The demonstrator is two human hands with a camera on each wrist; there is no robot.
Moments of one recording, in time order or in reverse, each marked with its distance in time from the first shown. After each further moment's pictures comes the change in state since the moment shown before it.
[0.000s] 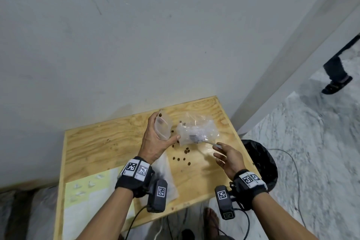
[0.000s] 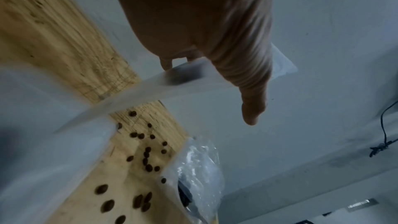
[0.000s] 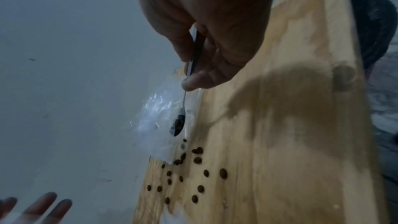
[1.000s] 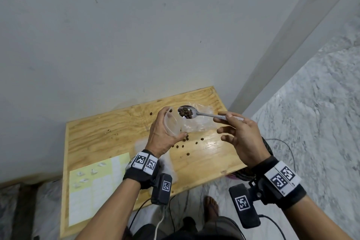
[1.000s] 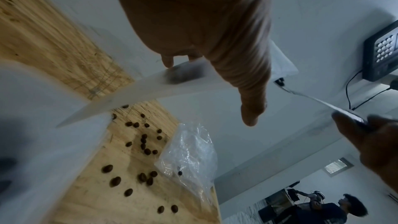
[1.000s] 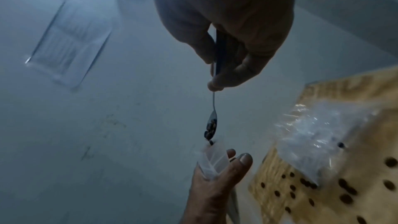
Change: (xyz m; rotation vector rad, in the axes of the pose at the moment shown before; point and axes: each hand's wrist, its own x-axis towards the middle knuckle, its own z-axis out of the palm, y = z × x) left_hand -0.027 0.008 0.017 0.109 -0.087 0.036; right_hand -0.128 -0.071 0.006 -0.058 -0.266 -0.357
